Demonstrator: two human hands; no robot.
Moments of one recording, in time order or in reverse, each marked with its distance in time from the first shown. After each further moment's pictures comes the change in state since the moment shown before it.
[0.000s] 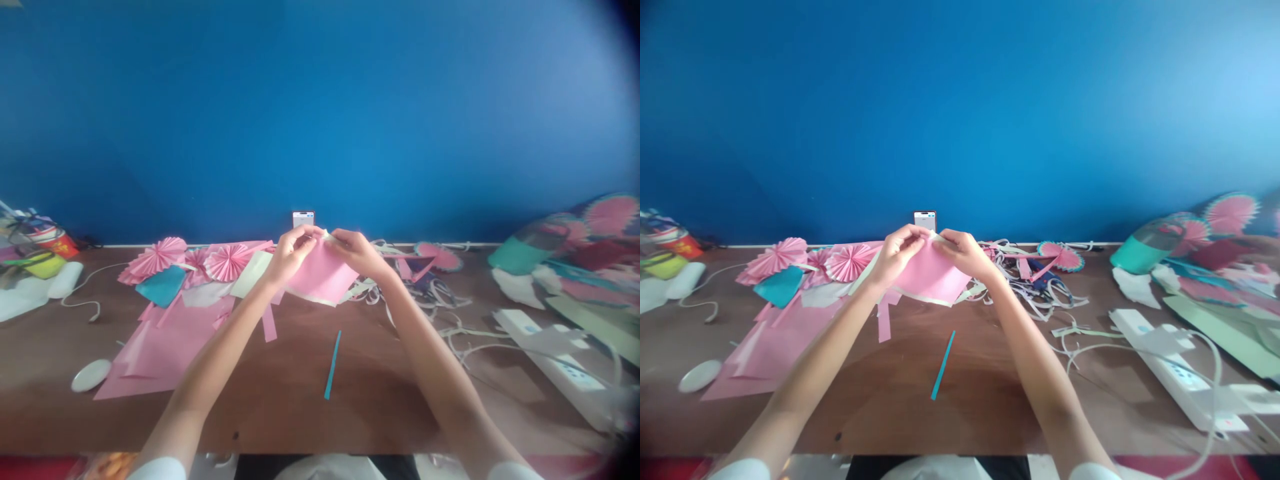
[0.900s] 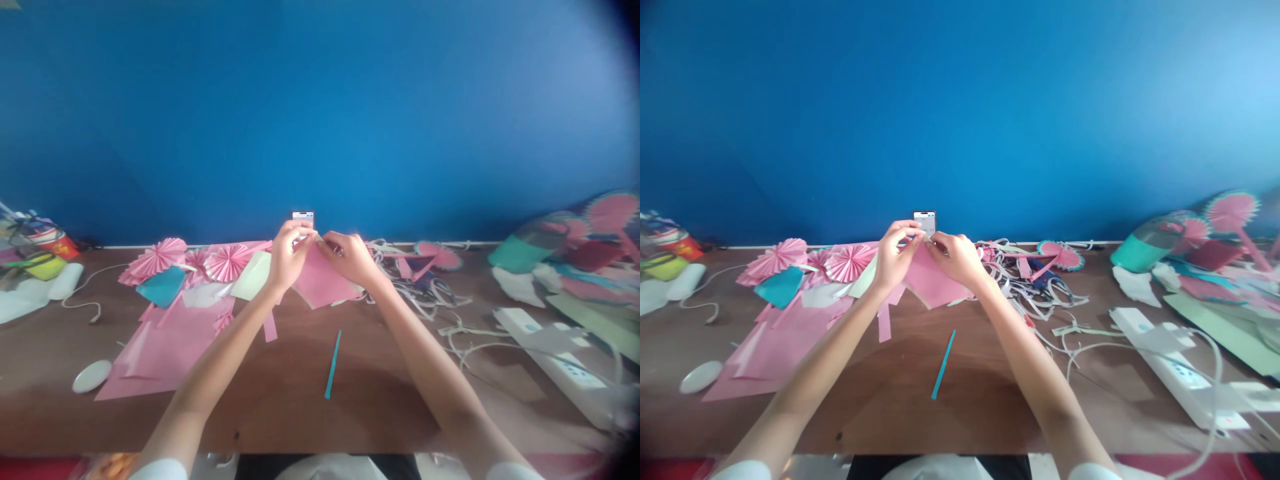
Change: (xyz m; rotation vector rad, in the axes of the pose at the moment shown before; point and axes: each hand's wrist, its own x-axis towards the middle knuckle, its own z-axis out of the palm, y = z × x) left_hand -0.003 -0.003 0.007 0.259 0.233 0.141; right_hand -0.003 -0.024 0.016 -0.329 0.101 -0.028
